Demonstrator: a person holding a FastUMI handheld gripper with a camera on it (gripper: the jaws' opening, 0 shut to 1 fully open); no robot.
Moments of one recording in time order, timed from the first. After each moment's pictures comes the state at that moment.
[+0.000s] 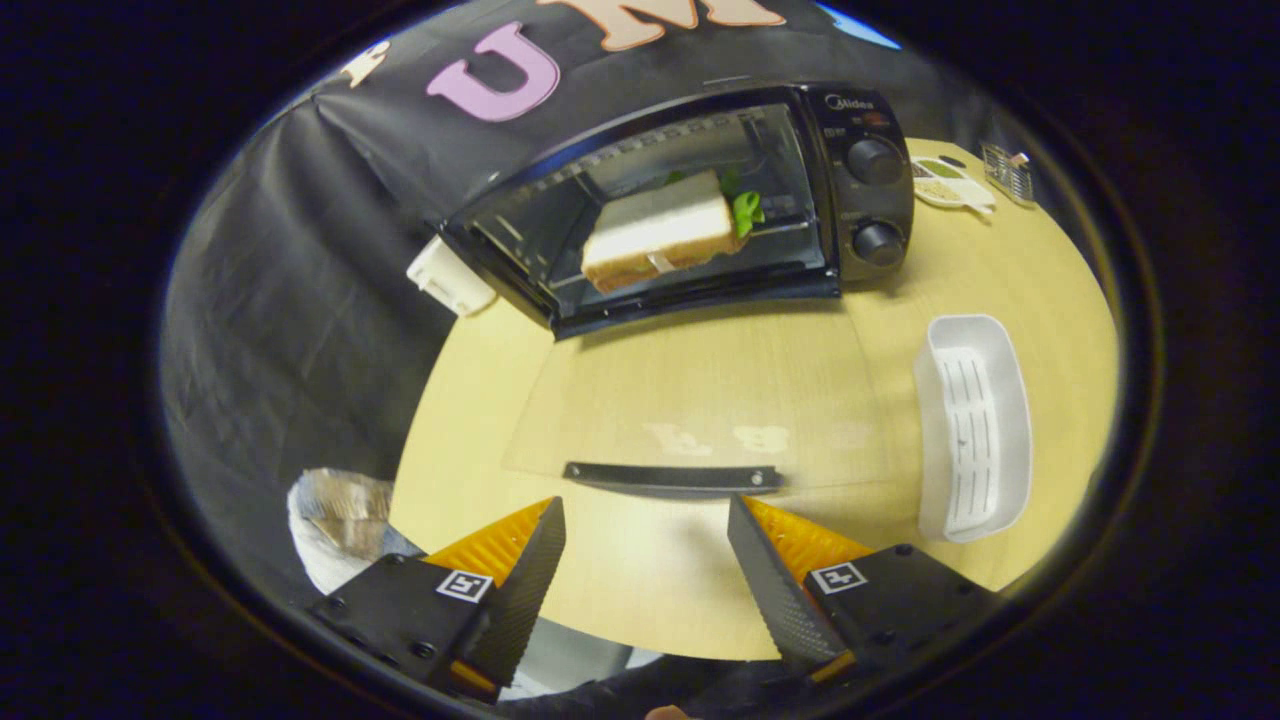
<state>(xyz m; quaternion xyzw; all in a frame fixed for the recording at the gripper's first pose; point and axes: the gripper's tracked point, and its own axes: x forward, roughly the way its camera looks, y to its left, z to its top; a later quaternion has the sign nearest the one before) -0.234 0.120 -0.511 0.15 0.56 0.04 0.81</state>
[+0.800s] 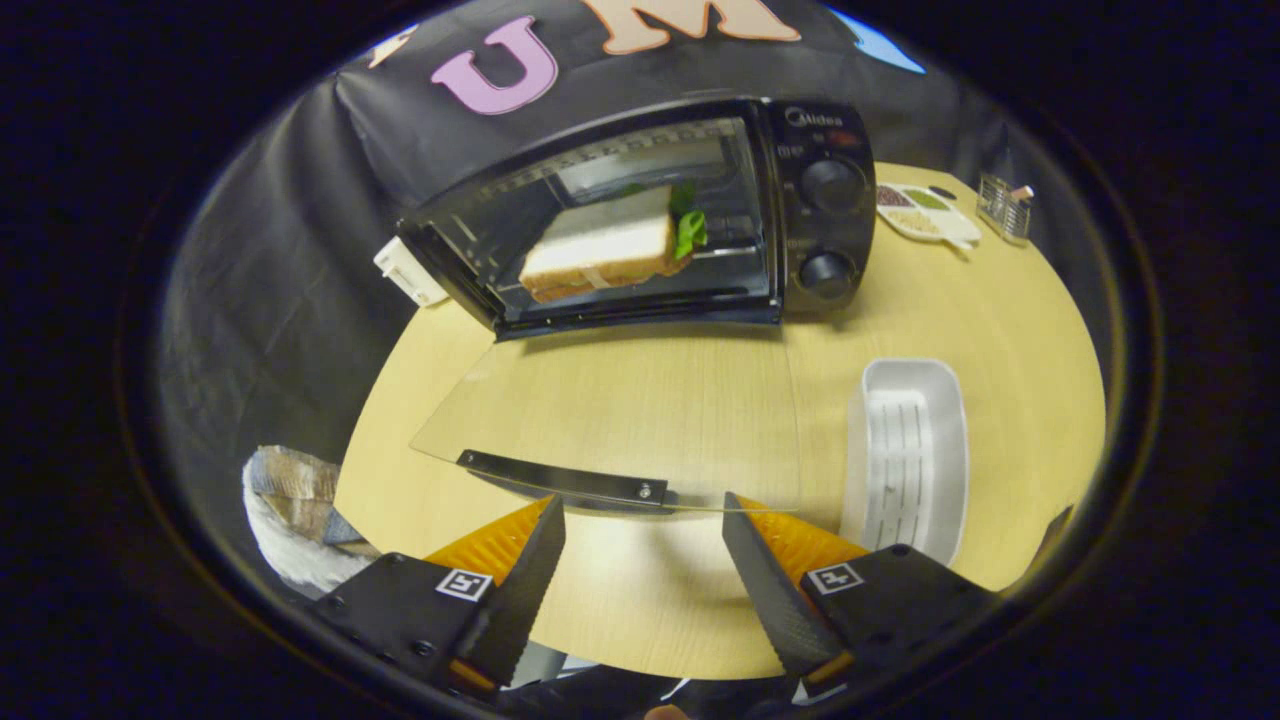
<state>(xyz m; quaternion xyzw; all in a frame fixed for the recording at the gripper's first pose) -0.209 0.076 -0.505 0.10 0.53 0.03 0.84</state>
